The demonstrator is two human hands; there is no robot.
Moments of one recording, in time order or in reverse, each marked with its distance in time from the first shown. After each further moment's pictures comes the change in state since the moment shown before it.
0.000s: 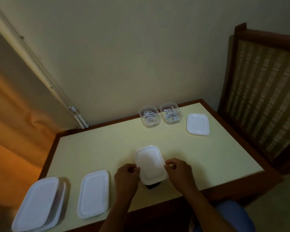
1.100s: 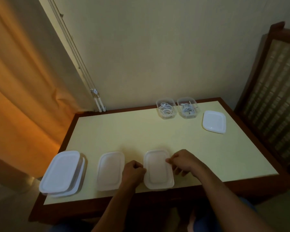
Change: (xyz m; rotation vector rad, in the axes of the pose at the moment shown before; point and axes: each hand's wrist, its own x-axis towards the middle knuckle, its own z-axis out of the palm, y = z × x) left_hand -0.011 -0.036 -0.033 -0.125 -0.147 -0.257; right_hand 0.008 -0.045 0.002 -0.227 -0.513 0.161
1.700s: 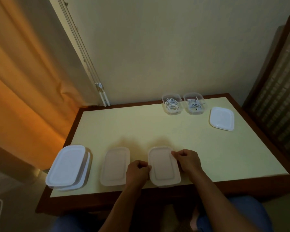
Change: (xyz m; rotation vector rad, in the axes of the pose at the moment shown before) left_hand -0.006 -0.013 -0.001 -0.082 0.038 -0.004; right_hand 0.022 0.018 0.043 0.295 0.372 -0.021
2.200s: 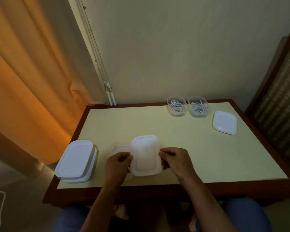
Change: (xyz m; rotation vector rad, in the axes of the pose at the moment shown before) left_hand -0.021 0.012 -0.083 0.005 0.182 0.208; right_hand -0.067 -0.052 0.019 0.263 -0.160 -0.186
